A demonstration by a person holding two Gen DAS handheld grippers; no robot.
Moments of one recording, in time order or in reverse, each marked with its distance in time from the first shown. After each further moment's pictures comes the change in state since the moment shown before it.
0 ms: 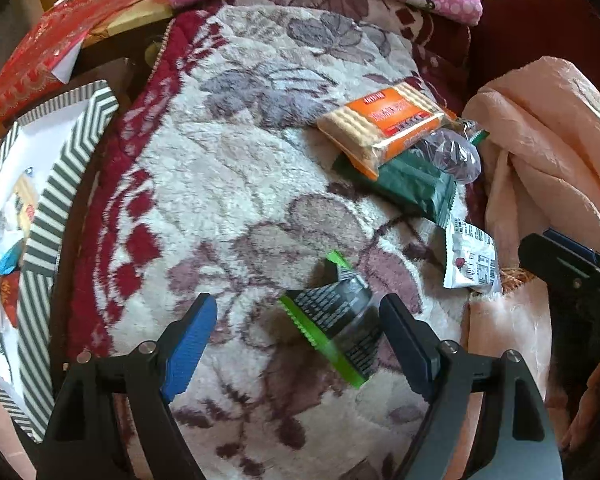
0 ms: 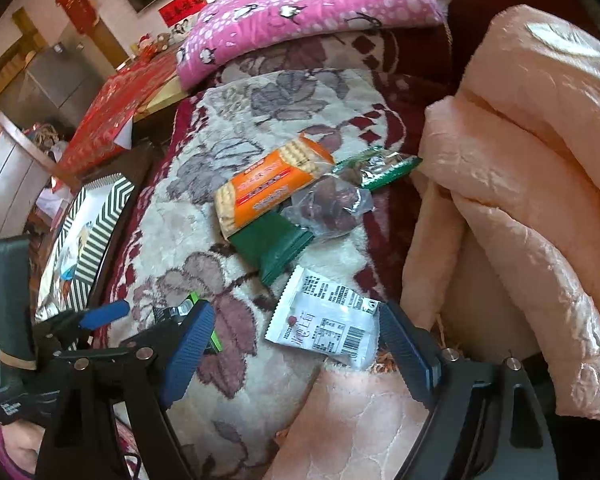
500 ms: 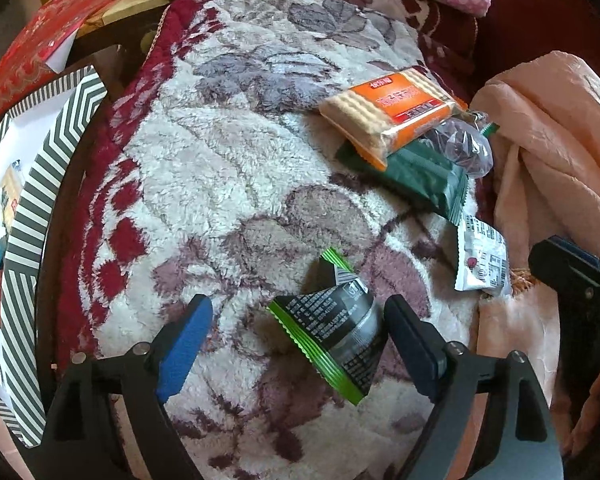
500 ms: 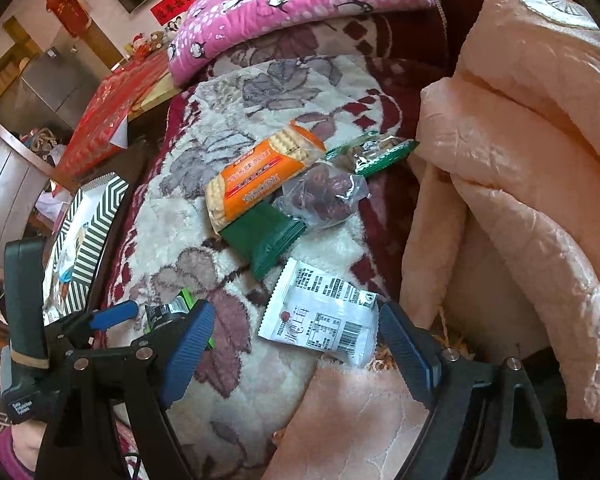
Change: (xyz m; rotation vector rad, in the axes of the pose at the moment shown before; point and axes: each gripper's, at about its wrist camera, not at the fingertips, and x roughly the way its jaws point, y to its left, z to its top) left arm 0.016 0.004 0.001 -0.017 0.032 -0.011; right arm 0.009 -0.007 -0.002 0.022 0.029 0.013
